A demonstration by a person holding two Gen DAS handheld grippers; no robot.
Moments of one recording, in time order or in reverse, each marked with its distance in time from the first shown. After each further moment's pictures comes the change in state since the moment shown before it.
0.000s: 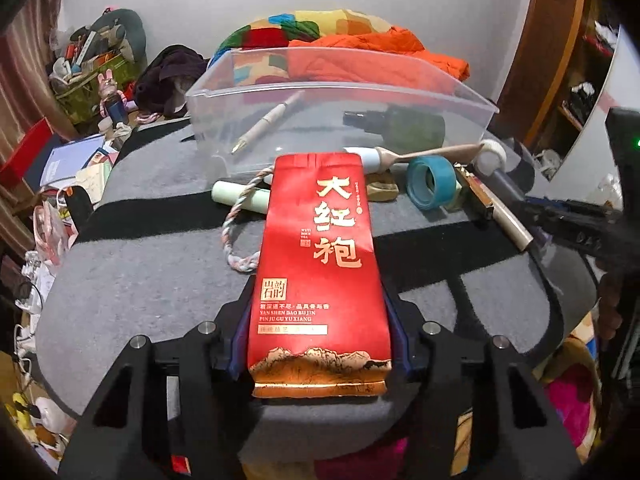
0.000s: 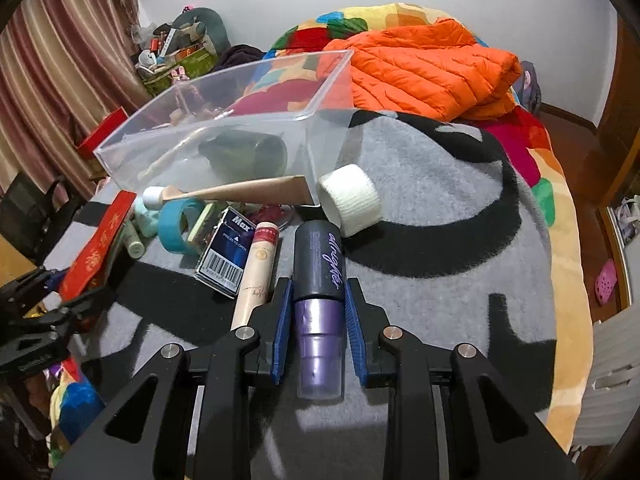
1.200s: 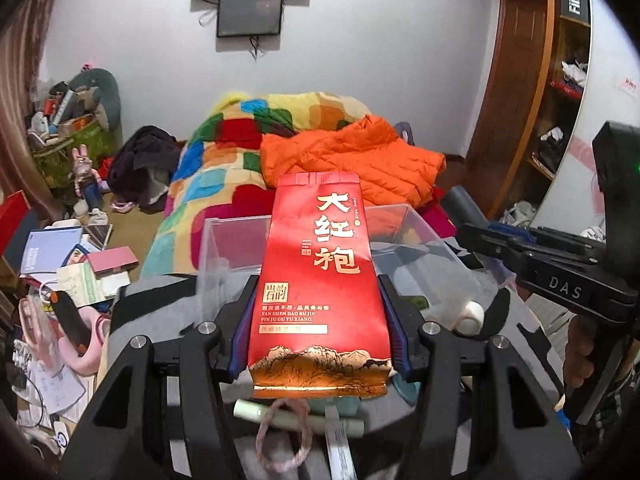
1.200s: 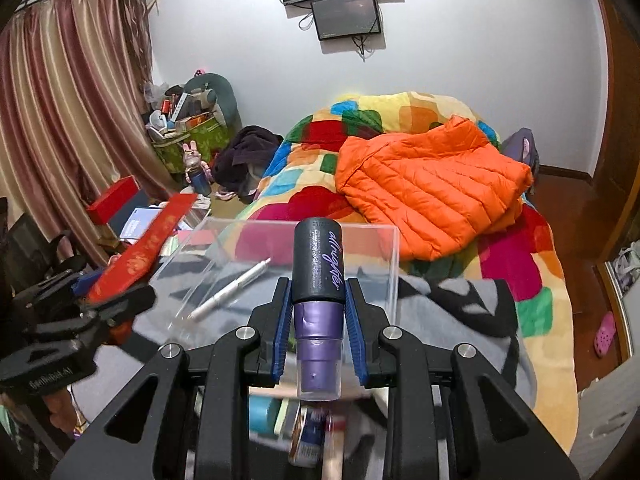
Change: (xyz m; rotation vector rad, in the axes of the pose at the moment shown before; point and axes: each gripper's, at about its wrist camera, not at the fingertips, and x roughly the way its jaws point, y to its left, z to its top) left arm -0.023 0.009 0.146 0.069 -0.222 -0.107; right arm -0.036 0.047 0.124 0.000 -0.248 0.002
